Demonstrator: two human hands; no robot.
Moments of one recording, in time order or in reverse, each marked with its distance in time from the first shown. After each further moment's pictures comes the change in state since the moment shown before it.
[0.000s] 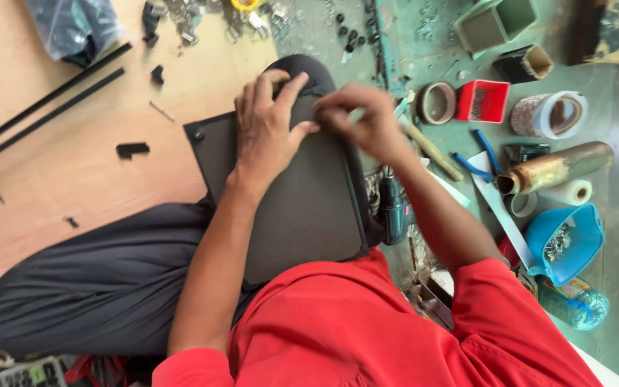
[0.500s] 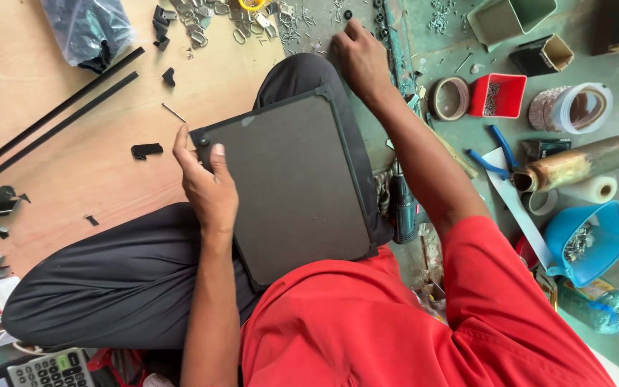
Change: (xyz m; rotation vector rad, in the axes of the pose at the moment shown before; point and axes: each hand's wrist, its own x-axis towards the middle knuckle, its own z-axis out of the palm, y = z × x) left_hand -0.096 -0.053 -0.017 -0.201 0.333 -0.610; right_hand 0.065 0.170 0.031 -0.821 0.120 -0.109
